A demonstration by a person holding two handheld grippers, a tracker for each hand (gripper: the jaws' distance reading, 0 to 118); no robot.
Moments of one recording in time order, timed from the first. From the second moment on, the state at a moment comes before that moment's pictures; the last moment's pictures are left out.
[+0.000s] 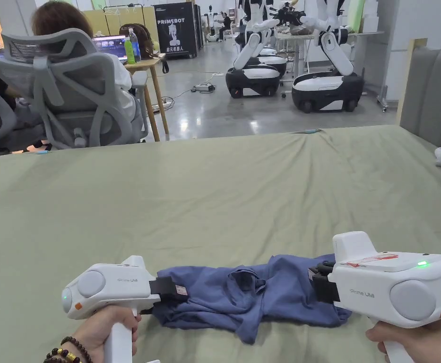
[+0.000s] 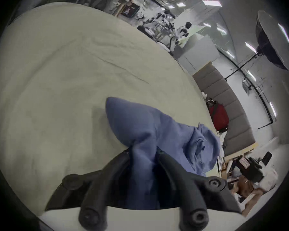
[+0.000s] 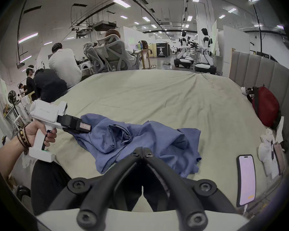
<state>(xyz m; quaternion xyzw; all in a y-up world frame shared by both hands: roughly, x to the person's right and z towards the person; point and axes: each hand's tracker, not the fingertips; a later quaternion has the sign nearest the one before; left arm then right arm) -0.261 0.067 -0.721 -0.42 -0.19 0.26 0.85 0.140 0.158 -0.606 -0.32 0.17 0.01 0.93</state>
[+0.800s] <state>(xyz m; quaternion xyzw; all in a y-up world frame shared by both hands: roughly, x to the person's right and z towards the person) -0.275 0.170 -0.663 -0.32 -0.21 0.31 0.87 0.131 0.155 -0.609 -0.31 0.18 0.00 0.93</state>
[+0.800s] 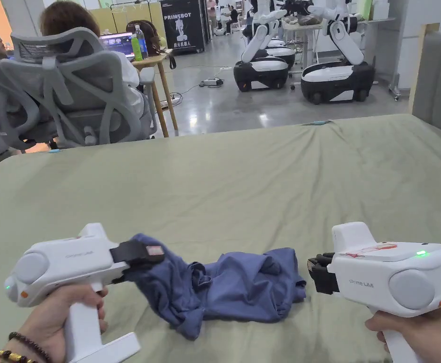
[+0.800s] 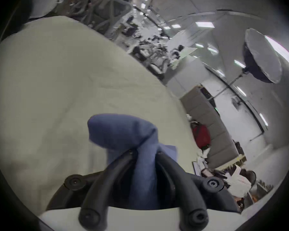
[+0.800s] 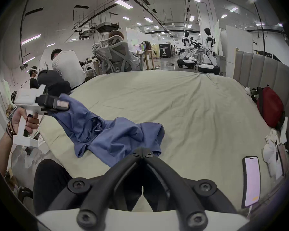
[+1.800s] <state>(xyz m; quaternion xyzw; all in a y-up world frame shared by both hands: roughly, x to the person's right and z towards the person) -0.216 0.119 -0.719 -0.35 -0.19 0.26 0.88 0.165 0.151 -0.598 -0.30 0.13 0.00 0.94</state>
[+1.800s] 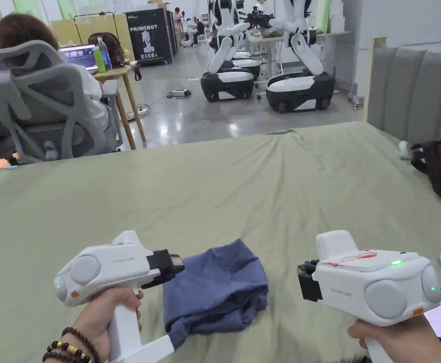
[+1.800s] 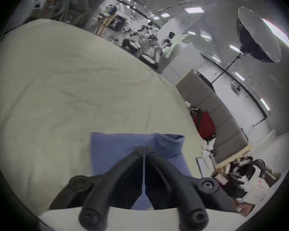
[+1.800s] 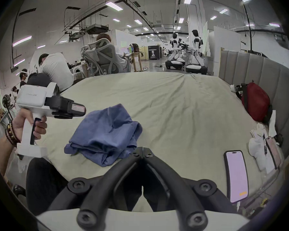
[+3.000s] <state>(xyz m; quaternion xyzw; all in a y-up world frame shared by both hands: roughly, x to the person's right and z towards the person) -0.223 0.136 -0.690 -0.36 -0.20 0.22 0.89 0.107 0.098 -0.723 -0.39 0.19 -0.06 0.90</state>
